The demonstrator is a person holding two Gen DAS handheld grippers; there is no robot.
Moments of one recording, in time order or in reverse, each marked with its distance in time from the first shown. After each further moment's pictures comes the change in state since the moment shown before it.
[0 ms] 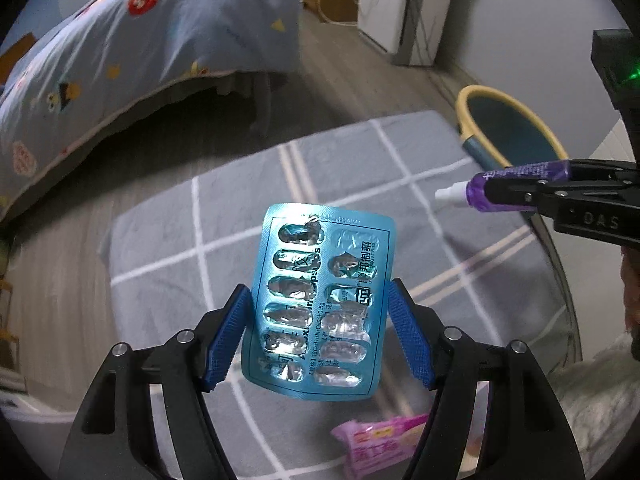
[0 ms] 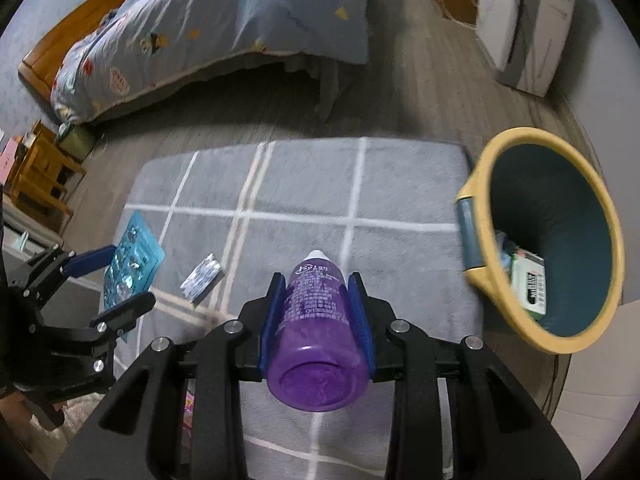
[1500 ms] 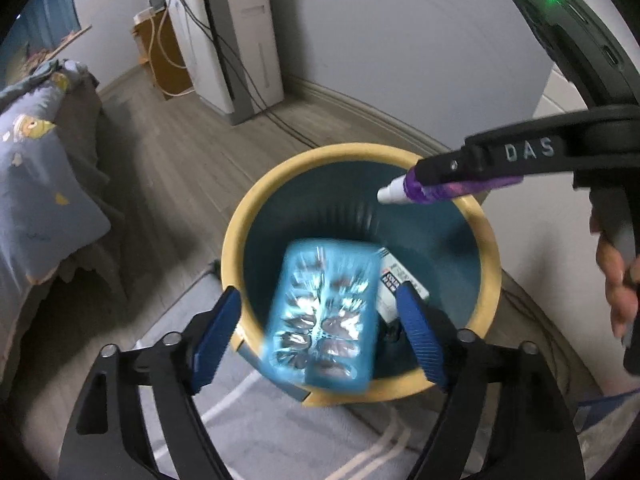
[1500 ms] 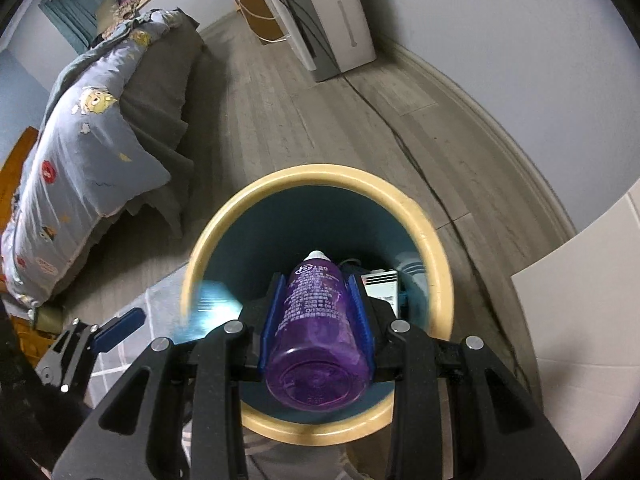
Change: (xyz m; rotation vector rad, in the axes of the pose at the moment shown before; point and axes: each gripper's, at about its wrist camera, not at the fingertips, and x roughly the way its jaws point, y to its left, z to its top) left arm 0.097 -0.248 0.148 0.417 -0.118 -0.190; right arm -0.043 -0.280 0.016 0.546 -0.142 -0.084
